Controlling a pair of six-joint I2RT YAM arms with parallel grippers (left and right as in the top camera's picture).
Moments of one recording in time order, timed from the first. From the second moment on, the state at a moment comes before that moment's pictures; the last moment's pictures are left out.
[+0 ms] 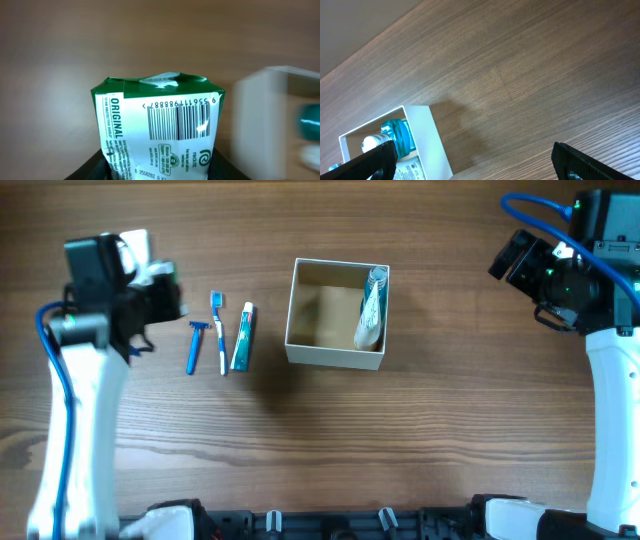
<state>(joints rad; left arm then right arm) 0.08 1.37 1.26 -0.76 0.12 -0.06 -0.05 1.46 1.68 -1.20 0.05 0.50</state>
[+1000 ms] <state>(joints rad) -0.54 1.90 1.27 -0.26 -0.06 -0.33 -0.05 1.46 1.68 -1.19 0.05 0.50</state>
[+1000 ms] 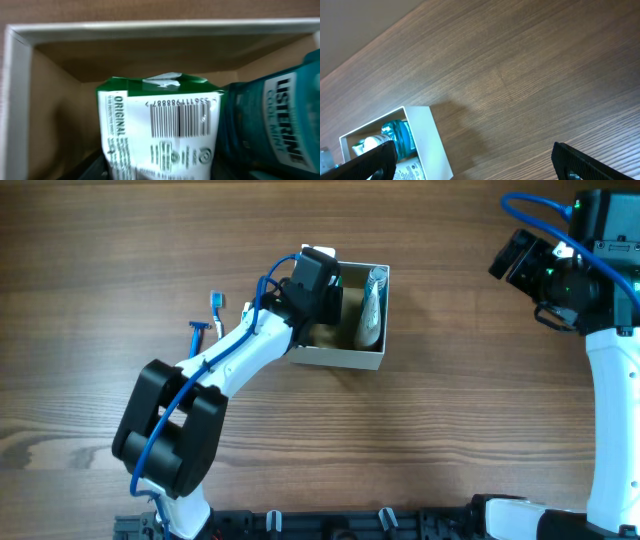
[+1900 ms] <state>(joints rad) -0.47 1.43 1.29 -0.62 -0.23 -0.34 -0.05 1.46 1.68 -1.19 0.05 0.50</state>
